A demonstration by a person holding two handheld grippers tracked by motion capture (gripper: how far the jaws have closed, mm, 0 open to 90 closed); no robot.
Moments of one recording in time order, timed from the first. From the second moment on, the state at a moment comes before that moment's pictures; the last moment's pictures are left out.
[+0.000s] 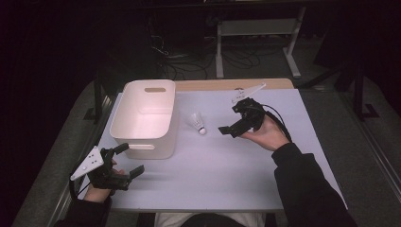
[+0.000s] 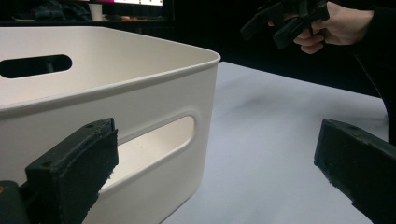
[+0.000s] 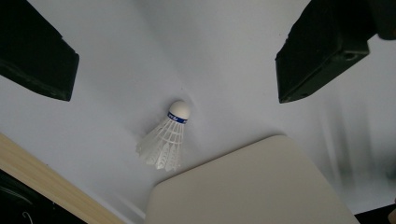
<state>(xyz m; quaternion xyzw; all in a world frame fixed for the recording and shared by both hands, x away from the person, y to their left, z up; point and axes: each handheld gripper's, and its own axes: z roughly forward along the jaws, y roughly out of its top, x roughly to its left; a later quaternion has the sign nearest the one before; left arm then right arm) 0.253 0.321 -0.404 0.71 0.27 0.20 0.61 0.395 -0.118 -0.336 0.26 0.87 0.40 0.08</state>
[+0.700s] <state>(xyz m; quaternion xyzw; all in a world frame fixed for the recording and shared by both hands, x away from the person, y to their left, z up) 0.253 0.321 -0.404 0.71 0.27 0.20 0.61 0.414 -0.090 -0.343 0.25 0.88 0.39 0.07</state>
